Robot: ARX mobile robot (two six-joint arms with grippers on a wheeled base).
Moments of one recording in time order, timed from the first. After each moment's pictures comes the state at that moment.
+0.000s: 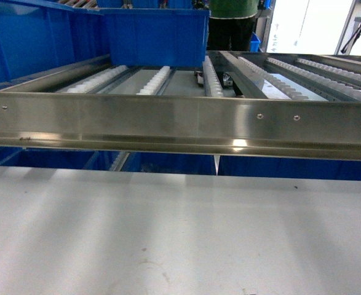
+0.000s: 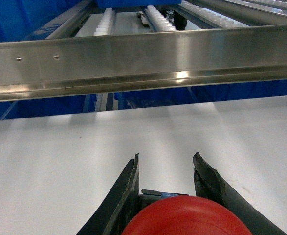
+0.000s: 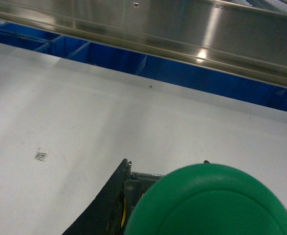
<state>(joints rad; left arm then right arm) -0.38 0.58 0.13 0.19 -0.26 -0.05 -0.20 0.48 0.02 0.11 -0.33 -0.23</state>
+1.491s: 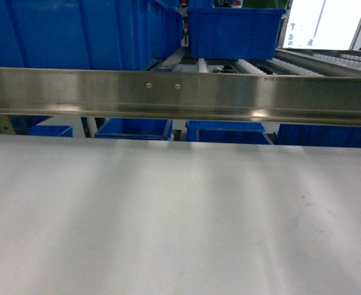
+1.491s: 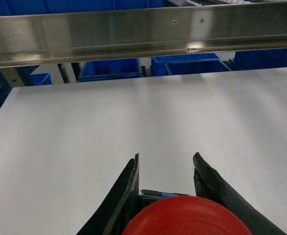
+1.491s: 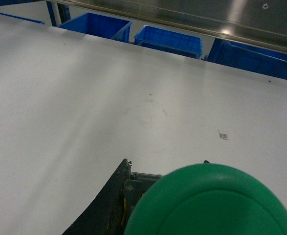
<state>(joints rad) -0.38 0.57 0.13 0.19 -0.26 -0.05 -0.20 0.48 0.02 0.11 -0.33 -0.23</state>
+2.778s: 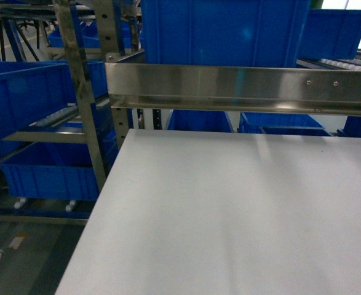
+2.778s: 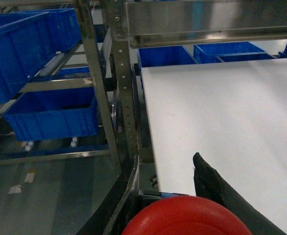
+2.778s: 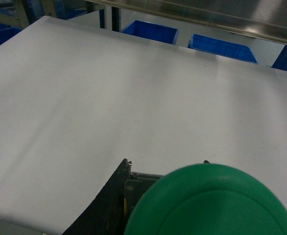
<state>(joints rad) -0.38 0.57 0.13 0.19 -0.26 -0.05 -0.20 0.48 0.02 0.11 -0.33 -0.23</state>
